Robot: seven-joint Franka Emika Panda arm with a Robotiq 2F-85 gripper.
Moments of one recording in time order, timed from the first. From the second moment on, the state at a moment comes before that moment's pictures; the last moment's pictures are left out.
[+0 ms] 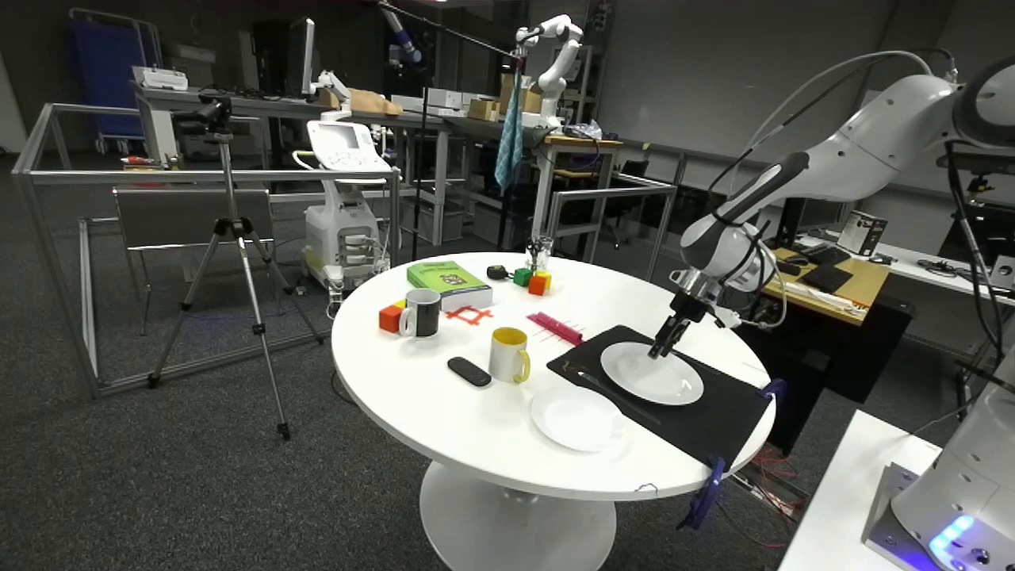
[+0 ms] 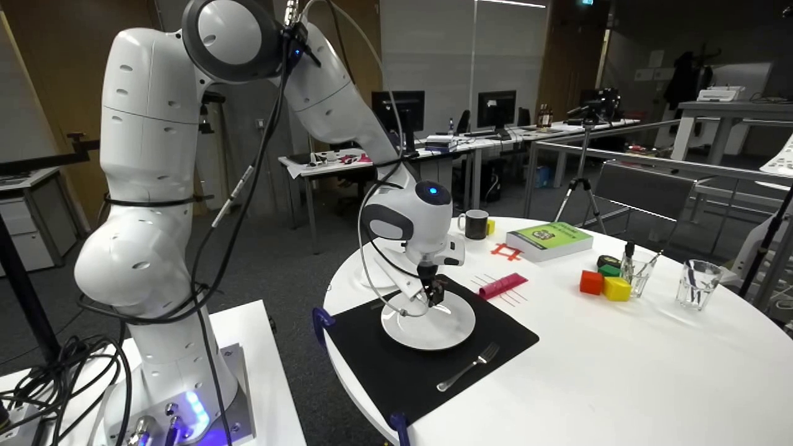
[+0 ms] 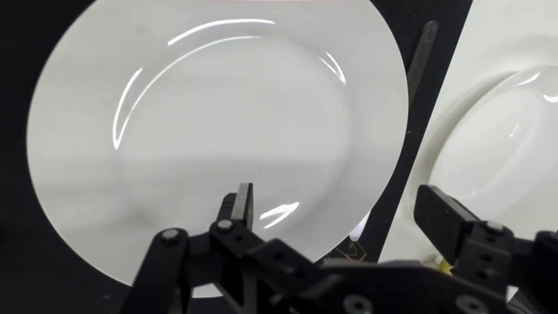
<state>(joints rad) -0.09 0.30 0.06 -2.37 0.82 2.67 -0.92</state>
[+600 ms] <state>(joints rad) -0.09 0.32 0.11 -2.25 0.68 2.55 -0.92</state>
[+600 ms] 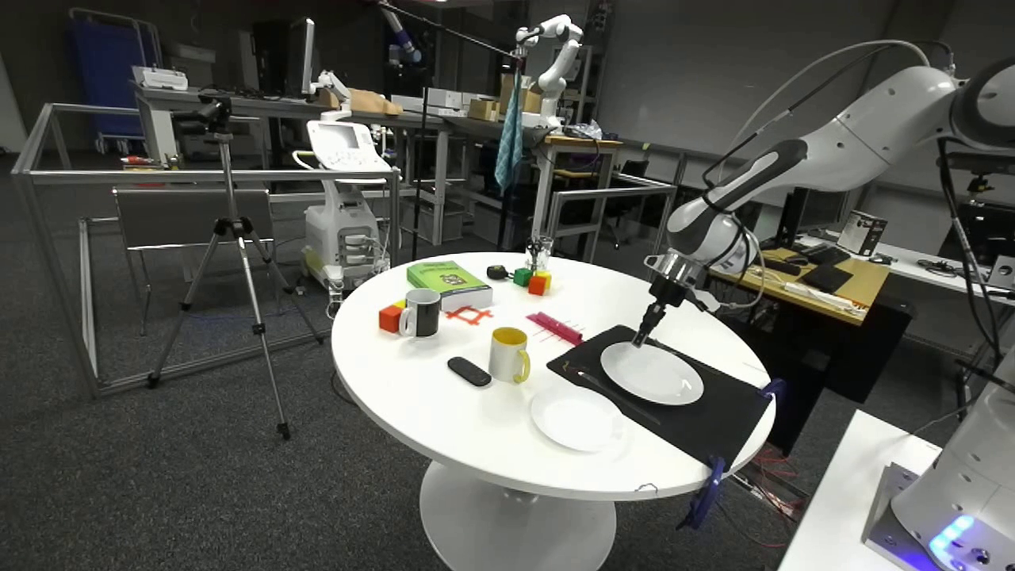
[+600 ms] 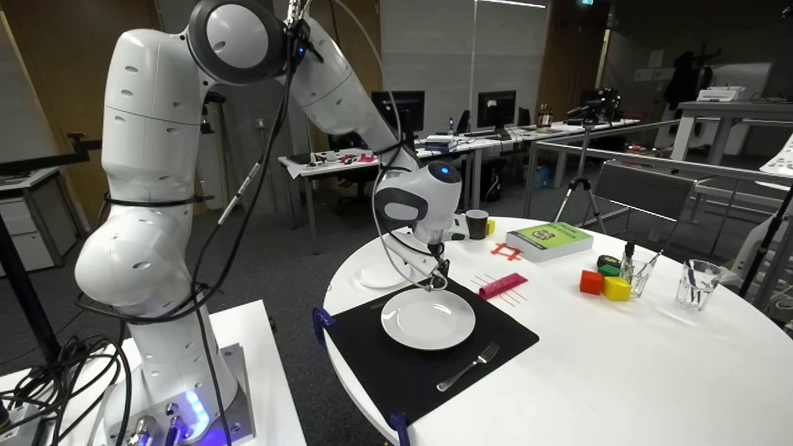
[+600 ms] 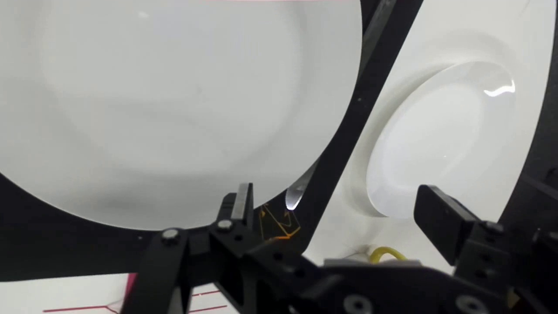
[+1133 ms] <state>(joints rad) -0.09 0.45 0.19 -2.05 0.59 2.43 -0.98</state>
